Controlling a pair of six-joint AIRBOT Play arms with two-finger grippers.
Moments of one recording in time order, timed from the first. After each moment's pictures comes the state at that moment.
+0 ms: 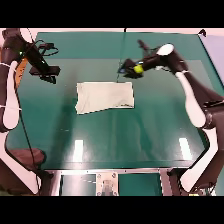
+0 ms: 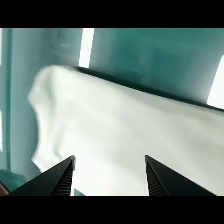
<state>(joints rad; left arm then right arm) 0.00 -1.90 2.09 1.43 -1.75 -1.46 0.09 -1.95 1.88 -0.78 1.28 1.53</state>
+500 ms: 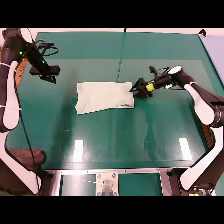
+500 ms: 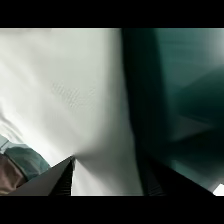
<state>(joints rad) 0.00 -1.90 2.09 1.44 -1.74 -1.46 0.01 -1.95 1.52 -0.65 1.25 1.41</state>
